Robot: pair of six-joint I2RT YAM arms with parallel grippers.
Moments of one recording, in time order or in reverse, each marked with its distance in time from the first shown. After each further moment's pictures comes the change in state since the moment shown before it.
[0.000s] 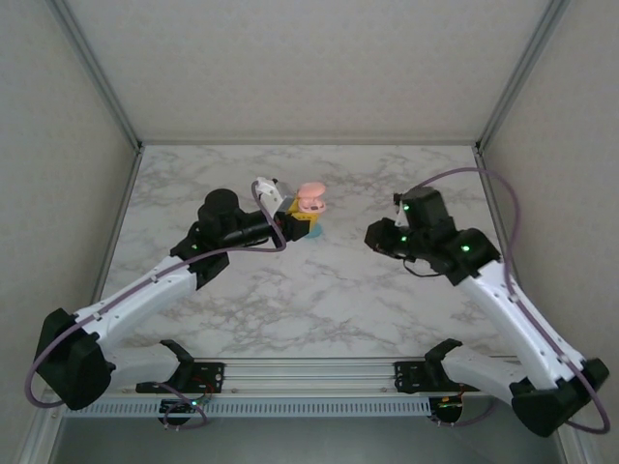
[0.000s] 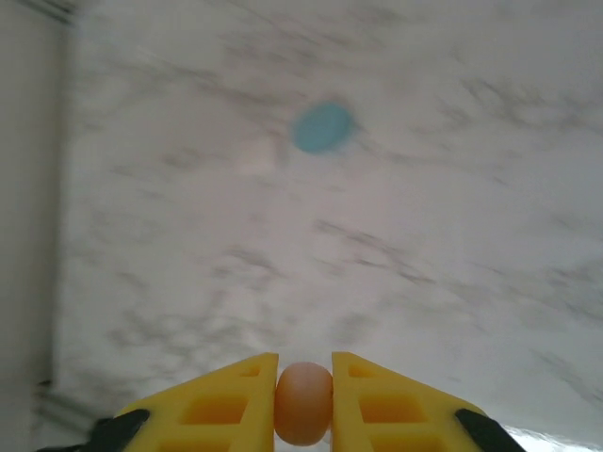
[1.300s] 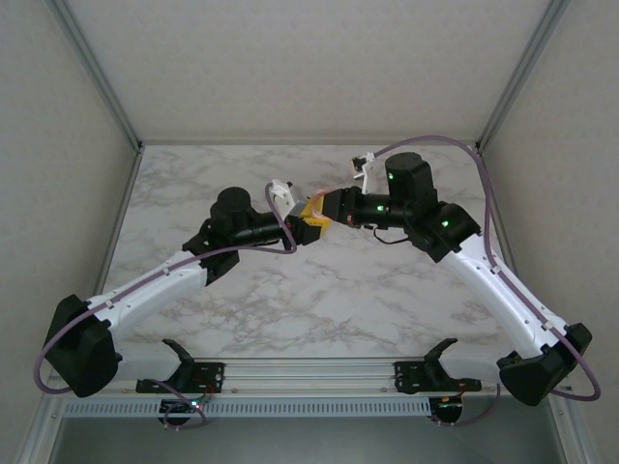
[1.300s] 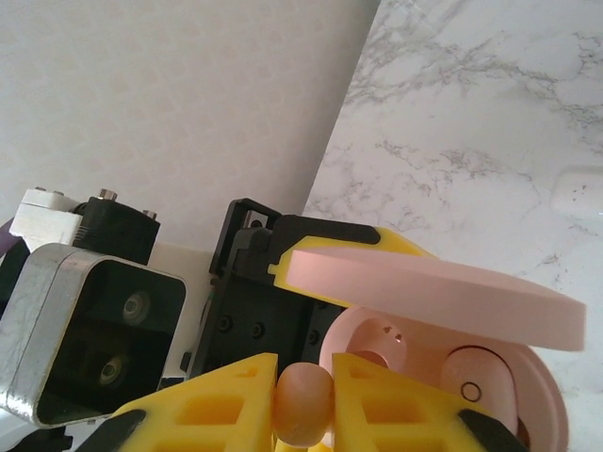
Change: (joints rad) left arm -0.041 0.068 0.030 0.047 0.082 0.012; right arm 0.076 0.197 0.162 0.325 -0.375 0.037
